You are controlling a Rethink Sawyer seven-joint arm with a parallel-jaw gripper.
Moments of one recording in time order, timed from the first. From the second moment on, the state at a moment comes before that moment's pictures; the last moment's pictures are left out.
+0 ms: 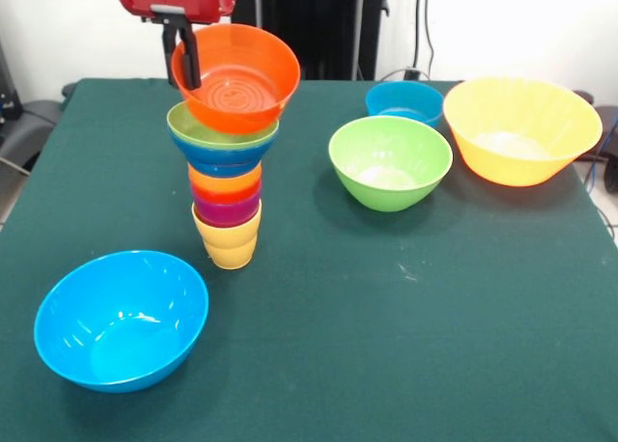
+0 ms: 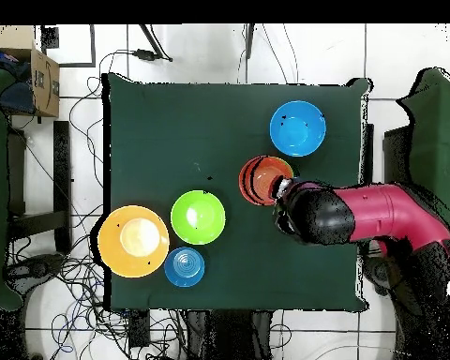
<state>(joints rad) -0.99 -0.87 0.78 1.85 -0.63 0.68 2.23</state>
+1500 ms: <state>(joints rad) -1.03 -0.83 0.81 1.83 -0.74 0.59 2.23</state>
